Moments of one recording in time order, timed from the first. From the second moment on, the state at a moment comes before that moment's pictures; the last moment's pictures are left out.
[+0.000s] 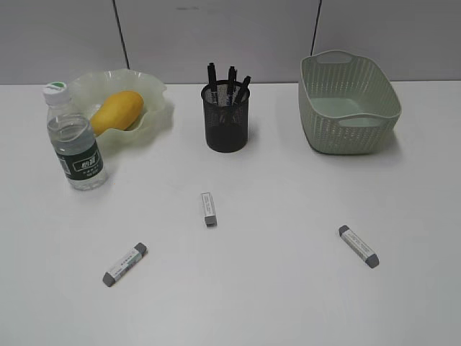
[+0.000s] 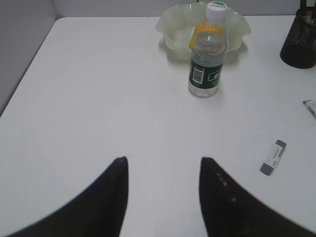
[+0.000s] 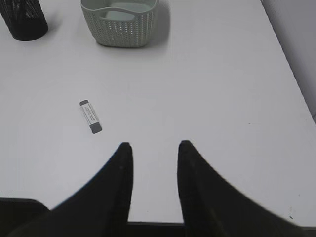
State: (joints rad) left arm -0.02 -0.01 -0.52 0.00 1.07 -0.04; right arm 0.04 -0.01 -0.50 0.02 1.05 -0.05
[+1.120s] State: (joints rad) left arm -0.02 0.13 -0.58 0.00 1.14 -0.04; right arm 0.04 -0.01 -0.50 0.02 1.04 -0.05
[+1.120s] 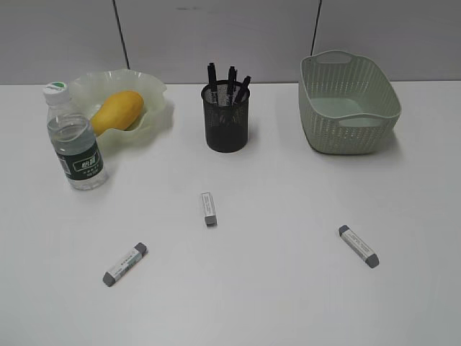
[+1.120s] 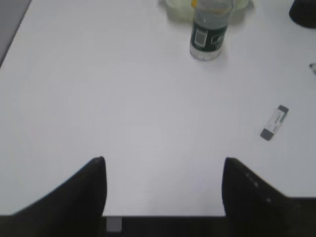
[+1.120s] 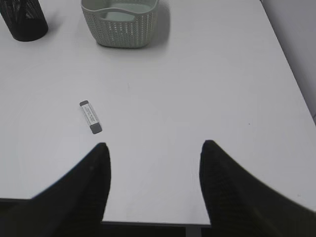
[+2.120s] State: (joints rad) left arm -0.33 1.32 -0.86 0.01 1.19 -0.01; right arm 0.04 -0.01 -0.50 0.02 1.04 -0.05
